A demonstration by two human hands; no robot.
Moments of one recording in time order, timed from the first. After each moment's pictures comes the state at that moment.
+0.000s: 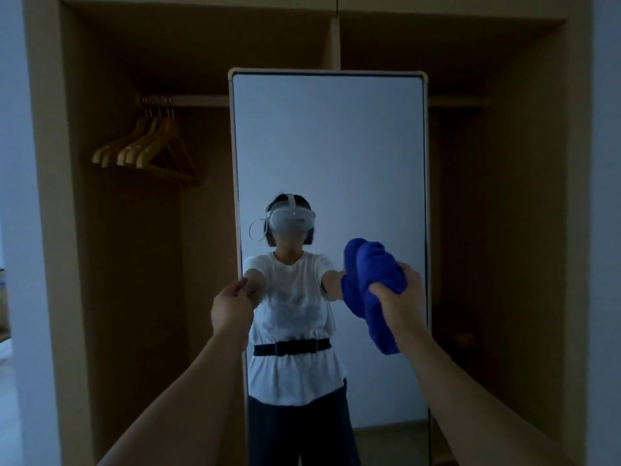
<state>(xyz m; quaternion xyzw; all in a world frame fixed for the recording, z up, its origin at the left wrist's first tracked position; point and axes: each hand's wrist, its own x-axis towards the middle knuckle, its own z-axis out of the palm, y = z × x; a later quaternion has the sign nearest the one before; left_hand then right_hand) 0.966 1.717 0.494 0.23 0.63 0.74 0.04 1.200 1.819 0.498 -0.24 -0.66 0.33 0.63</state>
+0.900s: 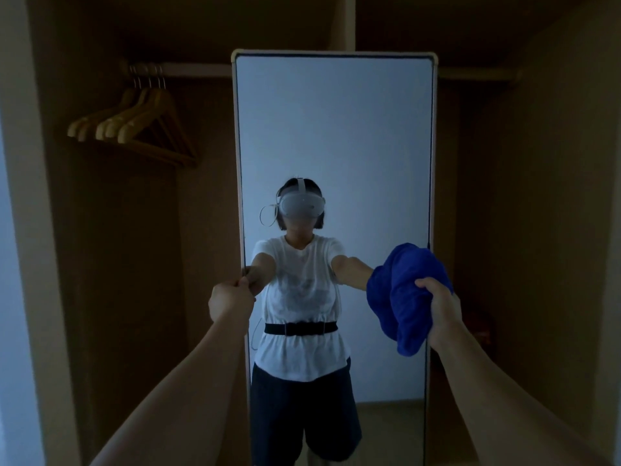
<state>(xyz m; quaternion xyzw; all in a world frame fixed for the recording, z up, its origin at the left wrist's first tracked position) 0.928 1.758 0.489 0.16 0.72 0.67 0.02 1.196 1.897 0.482 -0.29 -0.40 0.64 0.59</state>
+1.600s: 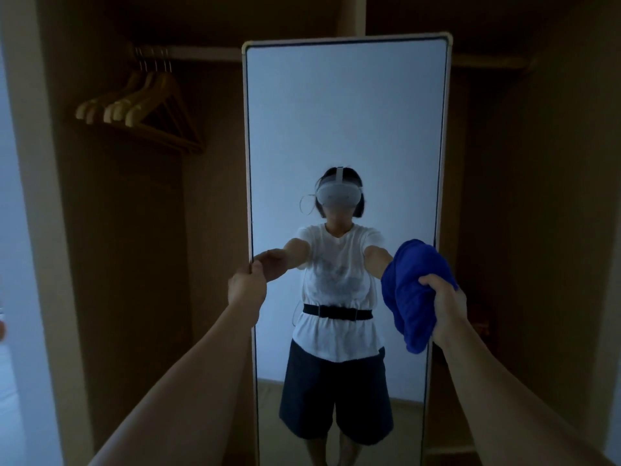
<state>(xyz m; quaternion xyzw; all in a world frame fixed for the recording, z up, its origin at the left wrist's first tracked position) 0.947 1.759 0.487 0.20 0.74 0.64 0.05 1.201 1.895 0.469 -0.31 -0.42 0.61 0.59</state>
